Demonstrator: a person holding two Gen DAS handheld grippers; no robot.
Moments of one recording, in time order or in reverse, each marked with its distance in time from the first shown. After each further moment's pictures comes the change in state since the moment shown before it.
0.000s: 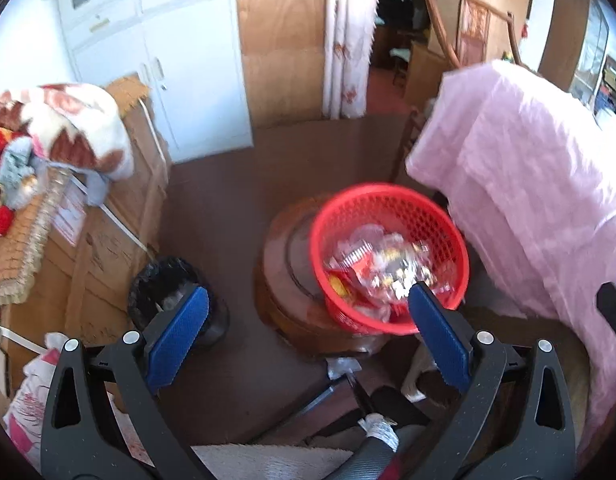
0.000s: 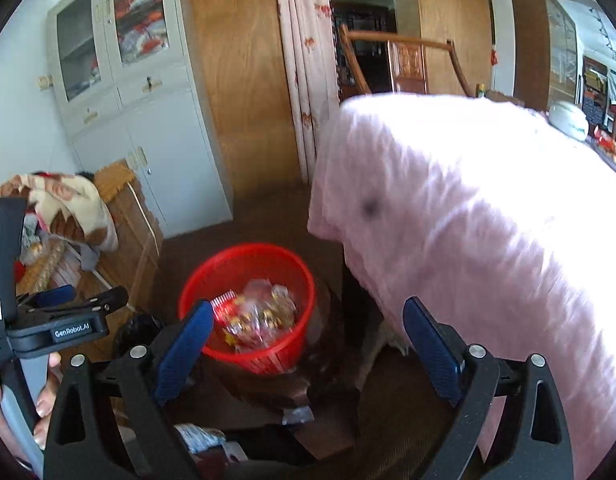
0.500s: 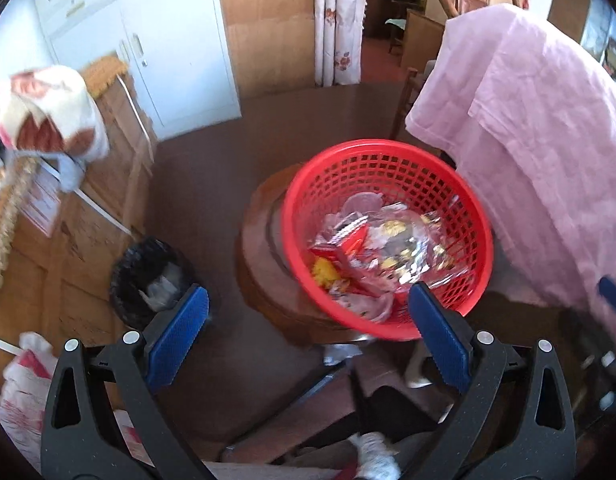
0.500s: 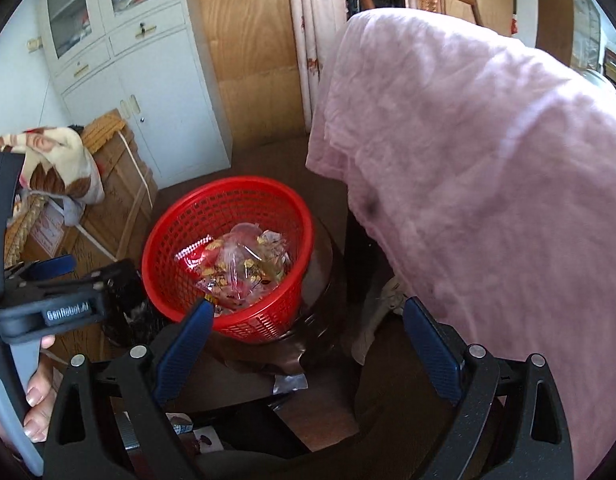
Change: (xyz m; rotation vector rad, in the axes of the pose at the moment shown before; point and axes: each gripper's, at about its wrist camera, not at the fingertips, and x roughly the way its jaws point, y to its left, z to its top) left arm 0.067 -0.015 -0.003 0.005 0.088 -0.012; right arm 0.081 0.001 -0.027 -0.043 0.165 0.011
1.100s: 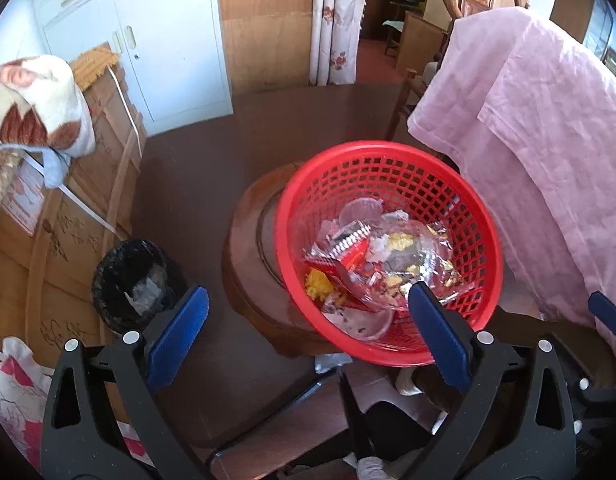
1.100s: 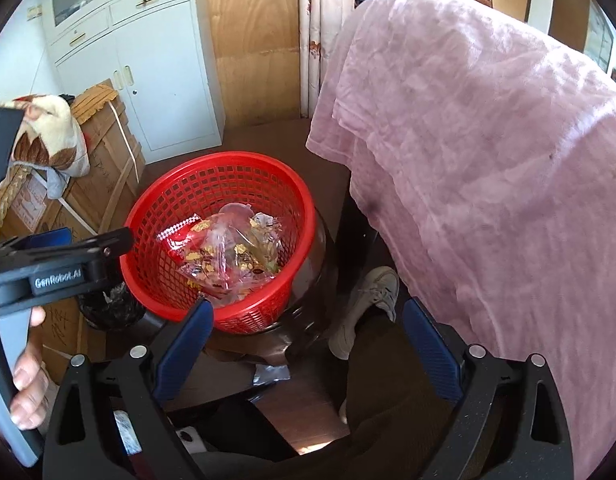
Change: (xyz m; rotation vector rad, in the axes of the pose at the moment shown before) left arm 0.025 0.005 0.007 0.008 -0.014 -0.003; right arm 0.028 0.015 0.004 -0.046 0.067 -0.053
